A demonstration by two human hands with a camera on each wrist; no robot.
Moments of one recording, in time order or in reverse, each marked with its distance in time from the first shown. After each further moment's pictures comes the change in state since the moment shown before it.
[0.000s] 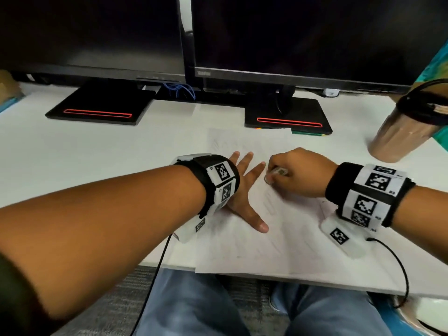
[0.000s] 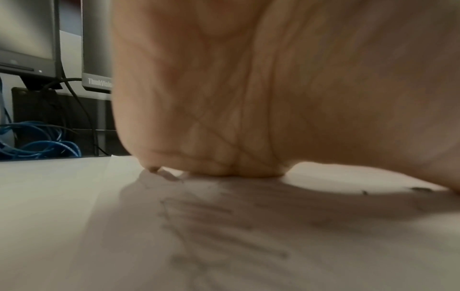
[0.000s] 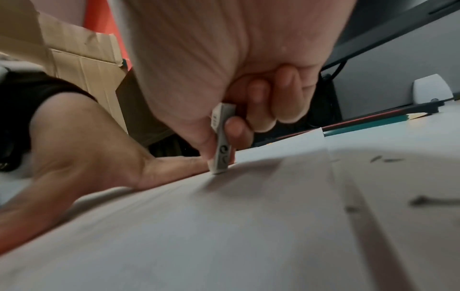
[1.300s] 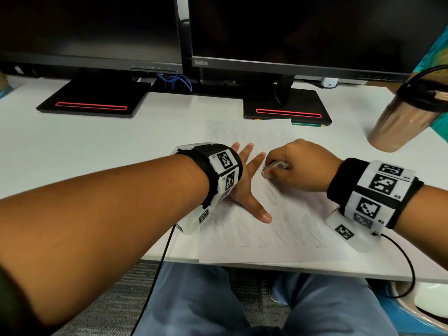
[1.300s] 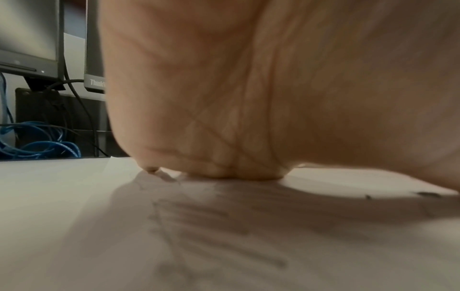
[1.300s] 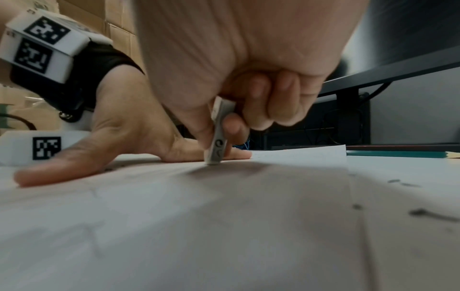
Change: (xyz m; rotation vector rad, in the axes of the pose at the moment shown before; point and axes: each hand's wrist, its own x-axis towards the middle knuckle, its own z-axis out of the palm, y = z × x) left_hand -0.007 0.004 -0.006 0.023 0.007 -0.019; right_hand -0.003 -0.005 0.007 0.007 0.084 -0.026
